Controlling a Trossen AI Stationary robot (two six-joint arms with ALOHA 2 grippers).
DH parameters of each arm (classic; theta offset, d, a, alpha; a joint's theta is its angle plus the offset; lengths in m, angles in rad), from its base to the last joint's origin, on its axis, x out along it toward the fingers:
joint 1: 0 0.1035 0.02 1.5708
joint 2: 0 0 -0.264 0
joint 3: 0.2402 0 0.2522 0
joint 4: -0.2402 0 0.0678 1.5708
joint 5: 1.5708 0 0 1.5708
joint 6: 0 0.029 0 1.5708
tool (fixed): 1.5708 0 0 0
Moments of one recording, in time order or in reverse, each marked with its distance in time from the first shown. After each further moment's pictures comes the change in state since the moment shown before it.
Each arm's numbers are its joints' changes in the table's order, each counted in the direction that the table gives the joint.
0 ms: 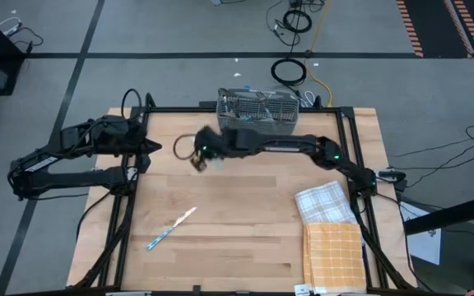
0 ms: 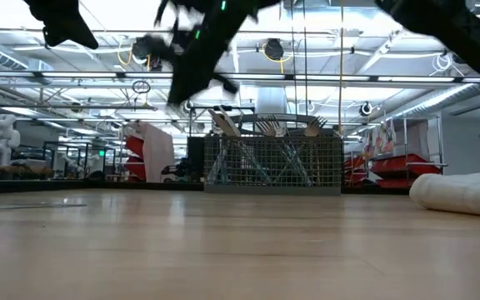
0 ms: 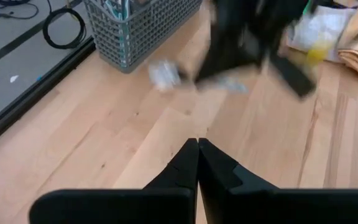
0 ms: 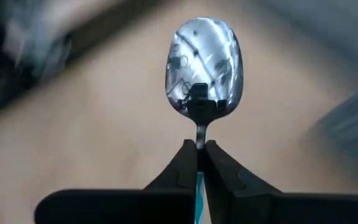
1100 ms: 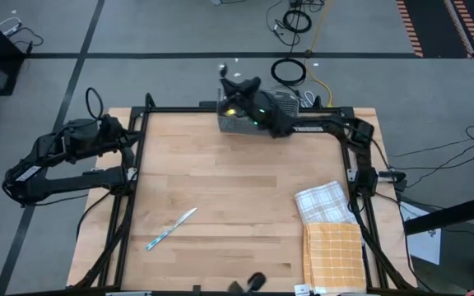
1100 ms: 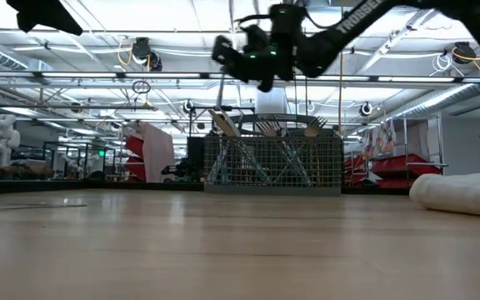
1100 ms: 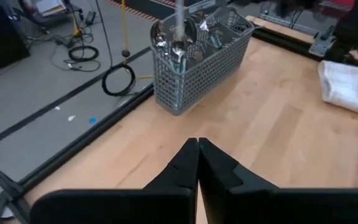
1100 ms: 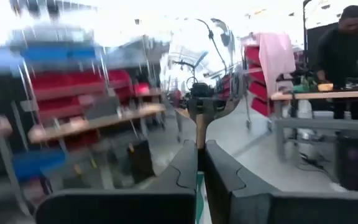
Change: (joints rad) left arm 0.000 0.193 0.001 0.006 -0.216 0.007; right arm -0.288 0.339 -0.812 1.553 0.157 -0.479
